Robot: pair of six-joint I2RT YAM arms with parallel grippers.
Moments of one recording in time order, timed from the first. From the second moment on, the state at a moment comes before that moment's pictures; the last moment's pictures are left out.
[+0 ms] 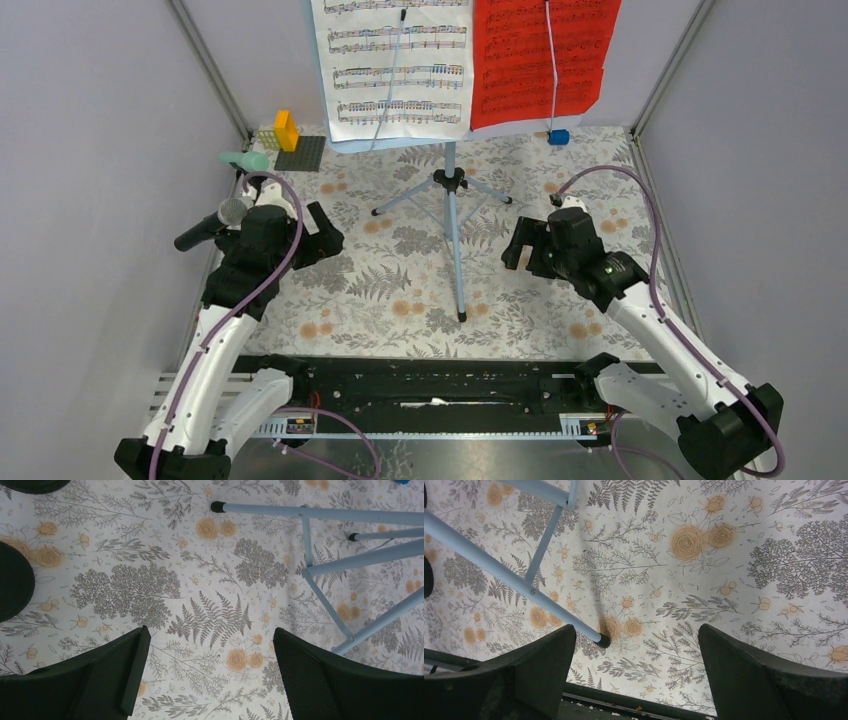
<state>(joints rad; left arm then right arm) -0.25 0.81 0.92 -0.71 -0.07 -0.53 0.48 0.97 0.85 -0.65 0.07 0.60</state>
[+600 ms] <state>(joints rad) -0.25 0.84 1.04 -0.90 -0.05 -0.51 0.48 0.83 0.85 -0.65 0.03 0.55</state>
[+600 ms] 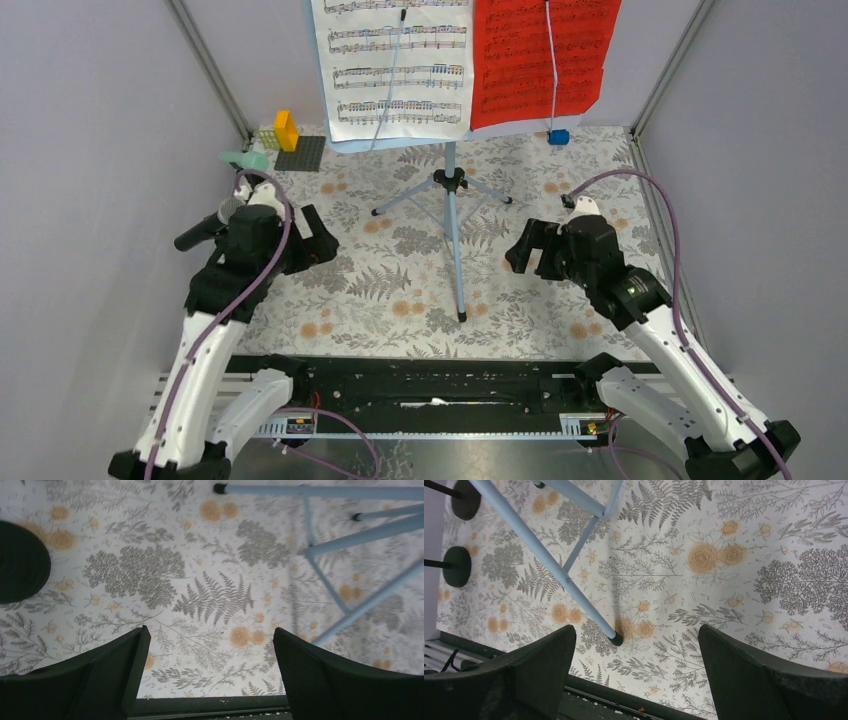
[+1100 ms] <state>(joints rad) -0.25 0.63 1.50 -0.80 0.12 -0.38 0.48 0.64 0.85 -0.62 -0.12 0.47</state>
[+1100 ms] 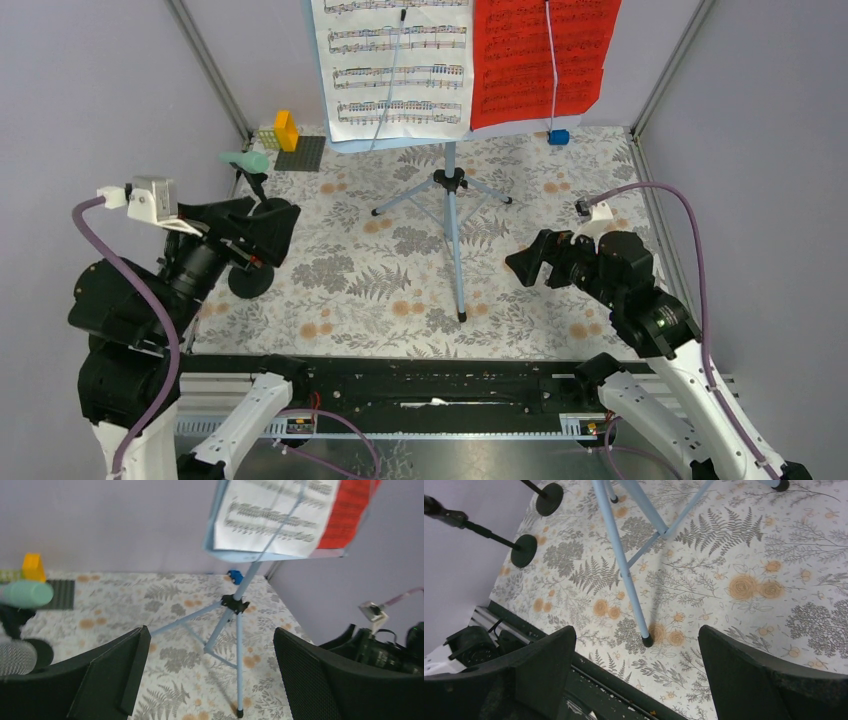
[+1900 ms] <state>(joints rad) -0.25 1.09 1.84 -0.58 0.47 -0.48 0.48 0.70 1.03 -0.50 -0.32 0.53</state>
